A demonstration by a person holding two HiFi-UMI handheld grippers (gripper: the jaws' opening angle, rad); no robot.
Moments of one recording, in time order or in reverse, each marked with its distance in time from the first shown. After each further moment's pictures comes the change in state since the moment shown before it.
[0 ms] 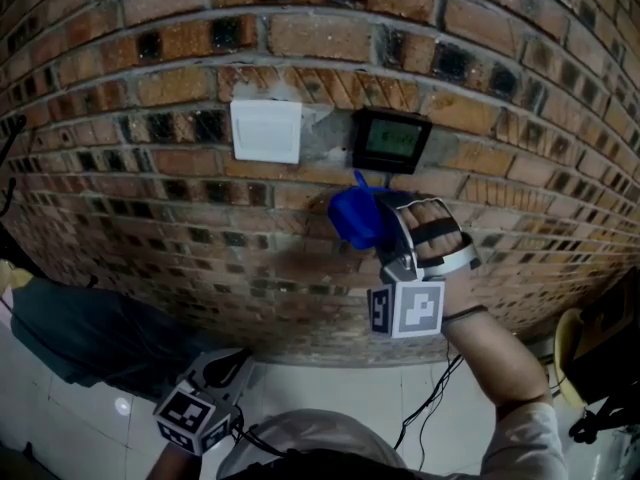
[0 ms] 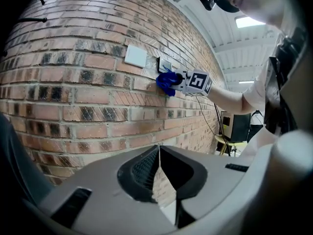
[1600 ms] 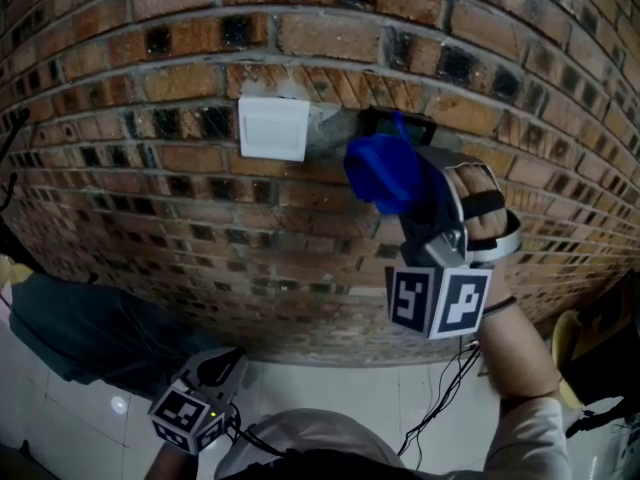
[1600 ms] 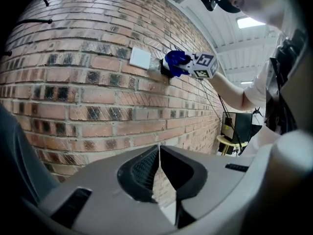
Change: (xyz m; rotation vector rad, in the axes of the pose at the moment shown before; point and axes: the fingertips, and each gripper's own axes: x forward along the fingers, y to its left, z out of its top) left arm -0.012 0.010 -0.004 -0.006 -0.005 0.025; right arm -0.035 -0.111 0.011 0.060 -0.021 -0.211
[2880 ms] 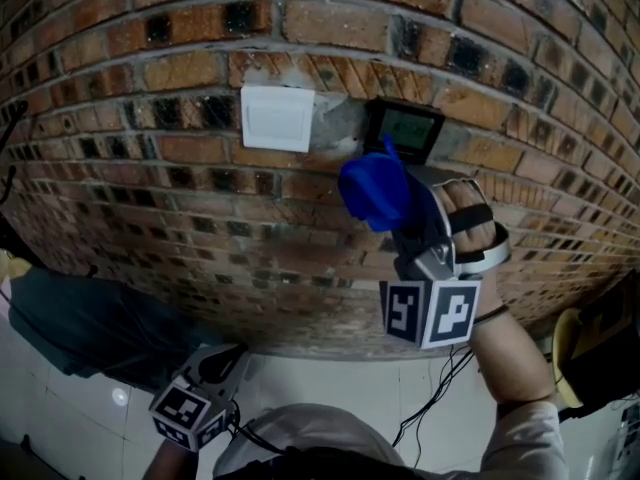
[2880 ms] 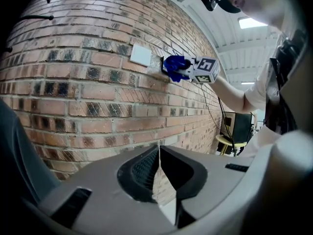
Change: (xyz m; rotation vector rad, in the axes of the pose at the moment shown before) left arm 0.002 -0.002 -0.006 -0.017 0.014 -0.011; right arm -0.004 0.042 0.006 0.022 -0.016 0.084
